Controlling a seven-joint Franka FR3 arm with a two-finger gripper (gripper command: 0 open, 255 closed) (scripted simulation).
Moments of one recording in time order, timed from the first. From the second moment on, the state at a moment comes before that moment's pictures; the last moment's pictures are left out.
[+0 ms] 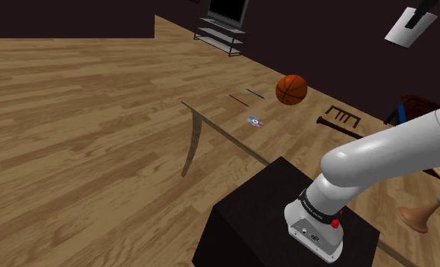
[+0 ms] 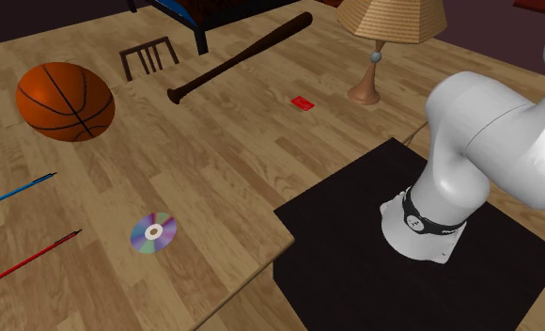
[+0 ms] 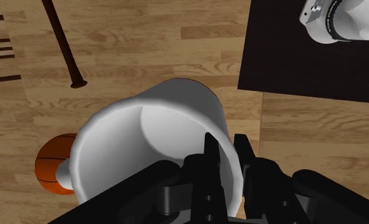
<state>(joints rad) -0.32 -0.44 -0.48 -1.33 -0.26 1.02 -0.96</state>
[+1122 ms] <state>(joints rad) -0.29 -0.44 -0.89 -1.14 -0.41 0.97 -1.45</state>
